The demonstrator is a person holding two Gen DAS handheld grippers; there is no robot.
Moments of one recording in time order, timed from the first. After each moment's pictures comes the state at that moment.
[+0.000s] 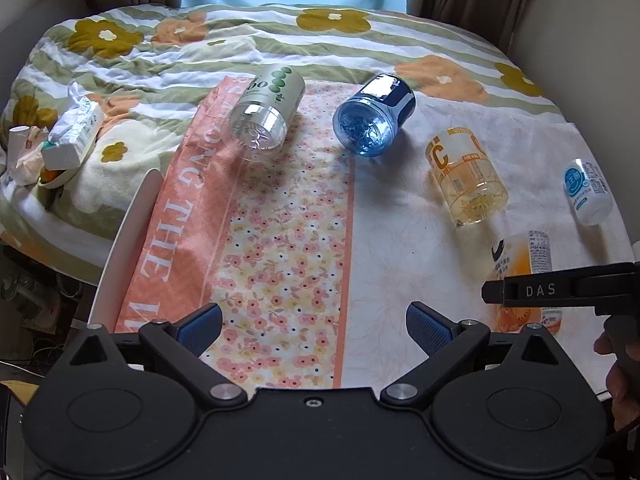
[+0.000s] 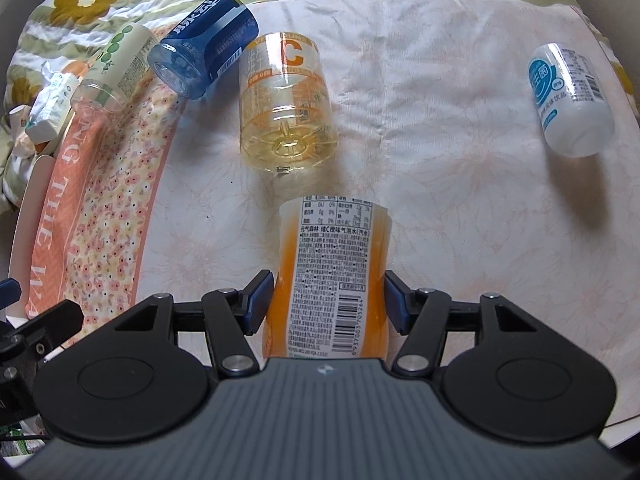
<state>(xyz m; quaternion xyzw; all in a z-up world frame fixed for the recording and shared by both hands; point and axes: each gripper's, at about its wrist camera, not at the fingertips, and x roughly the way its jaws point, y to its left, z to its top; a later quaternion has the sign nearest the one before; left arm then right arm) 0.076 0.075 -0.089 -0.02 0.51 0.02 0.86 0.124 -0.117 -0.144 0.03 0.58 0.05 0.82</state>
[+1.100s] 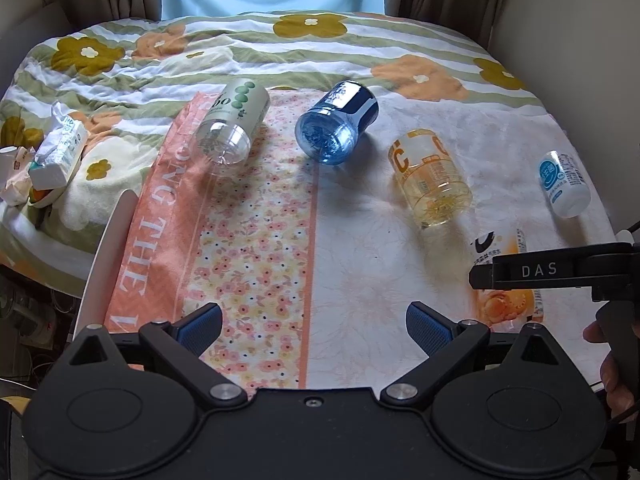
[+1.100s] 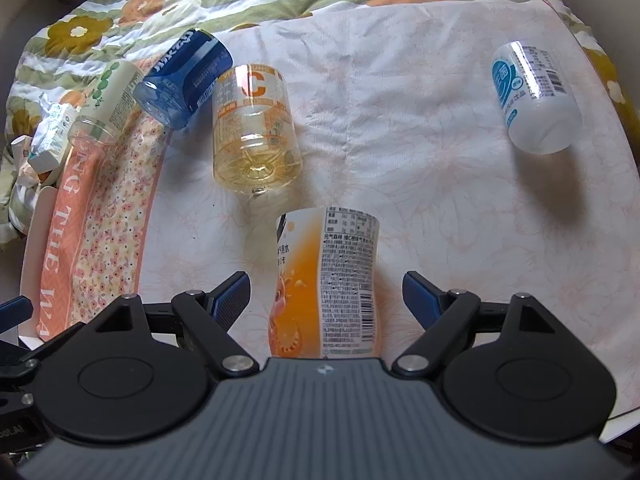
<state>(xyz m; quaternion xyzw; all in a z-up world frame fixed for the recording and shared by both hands) 0.078 0.045 -0.077 0.00 0.50 0.00 0.86 0.121 -0.147 -0.127 0.07 0.56 0.05 0.82</state>
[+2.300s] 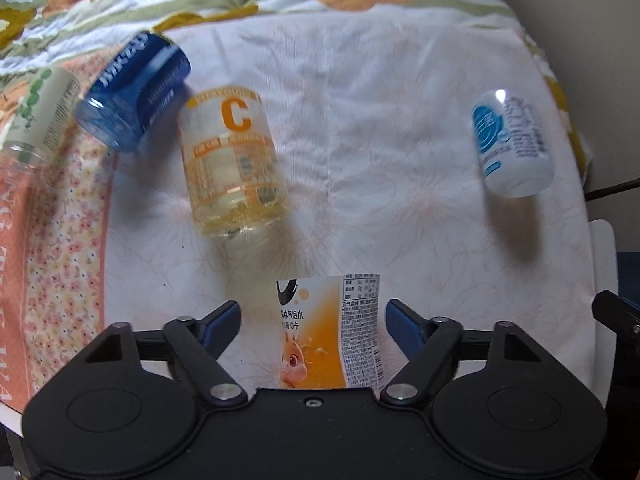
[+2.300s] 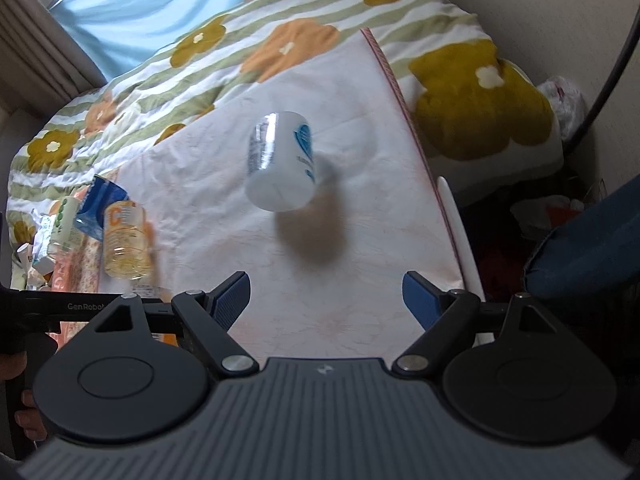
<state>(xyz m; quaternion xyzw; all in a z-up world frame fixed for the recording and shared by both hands) 0.186 -0.104 -0.122 0.01 0.65 -0.04 0.76 0.084 -0.362 -0.095 0.18 0.50 -0.01 0.84</state>
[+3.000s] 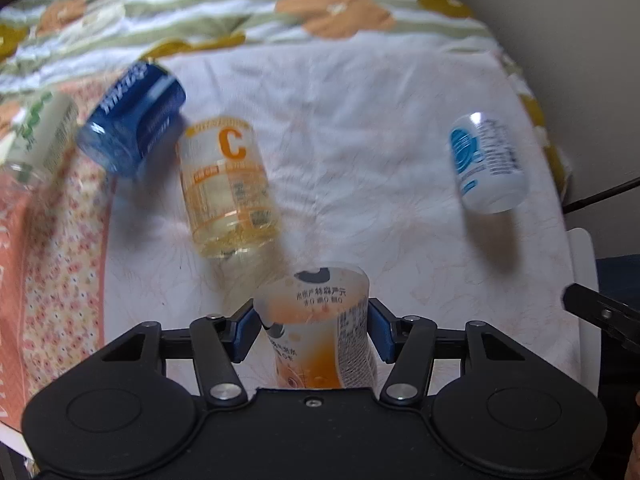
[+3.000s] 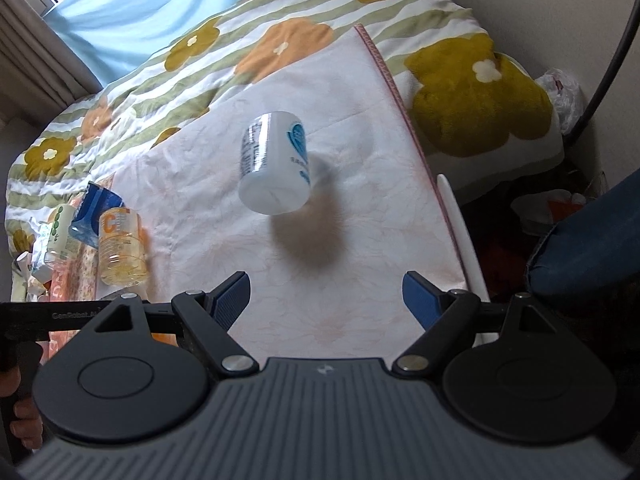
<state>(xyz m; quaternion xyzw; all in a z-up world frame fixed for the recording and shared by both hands) 0.174 -0.106 -0.102 0.00 0.60 -0.07 0.80 0.088 -0.357 -0.096 0.19 0.50 -0.01 0.84</state>
